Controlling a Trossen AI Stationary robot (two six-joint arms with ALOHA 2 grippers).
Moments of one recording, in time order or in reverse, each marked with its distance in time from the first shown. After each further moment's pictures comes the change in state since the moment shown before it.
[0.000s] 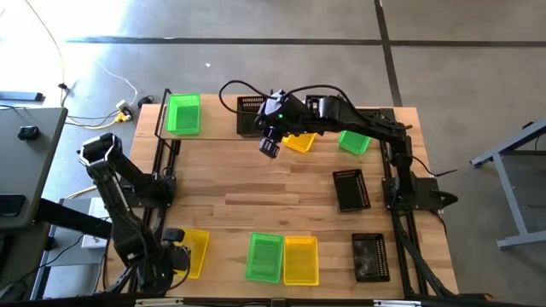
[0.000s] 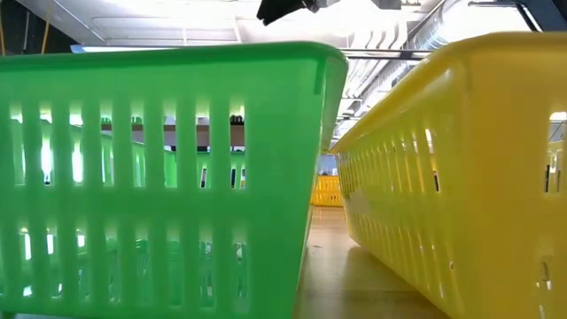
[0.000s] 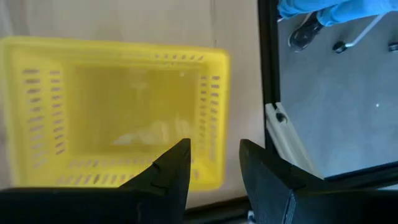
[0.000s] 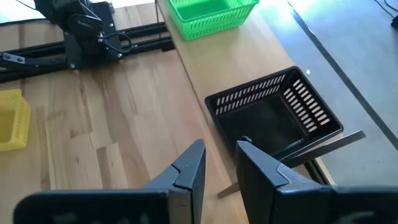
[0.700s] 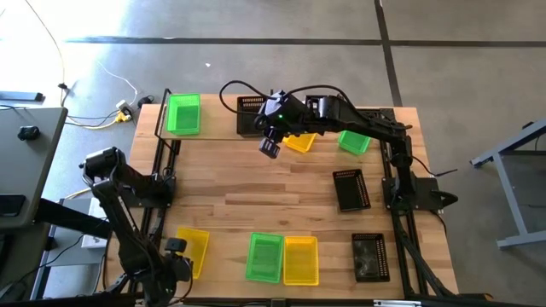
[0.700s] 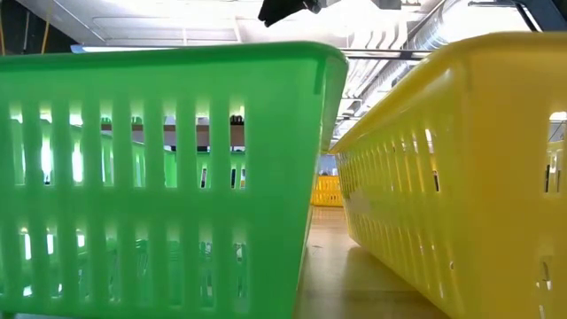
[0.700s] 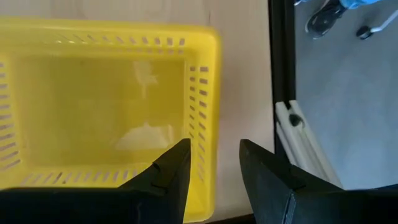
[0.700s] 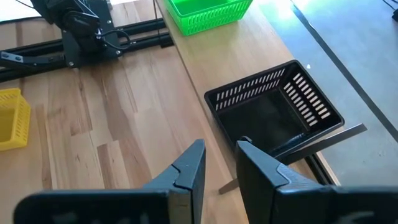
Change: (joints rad) left arm -0.036 0.159 0.000 0.075 0.001 -0.028; right arm 0.002 0.000 0.000 -0.015 0.000 0.018
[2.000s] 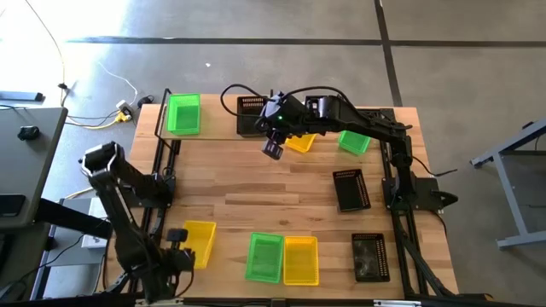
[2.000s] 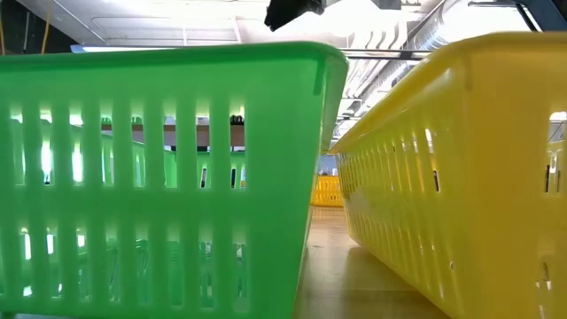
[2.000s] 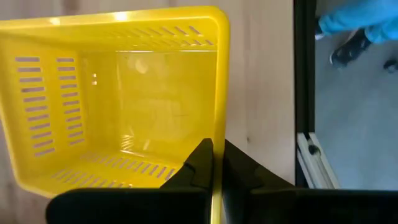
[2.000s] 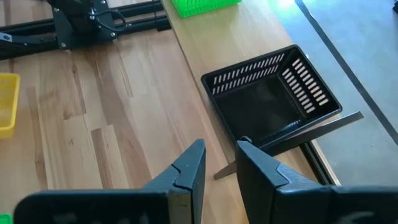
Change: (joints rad) left arm 0.051 -0.076 0.105 -0.212 -0.143 0.004; right arm -0.002 0.000 0.000 -0.060 0.004 -0.011
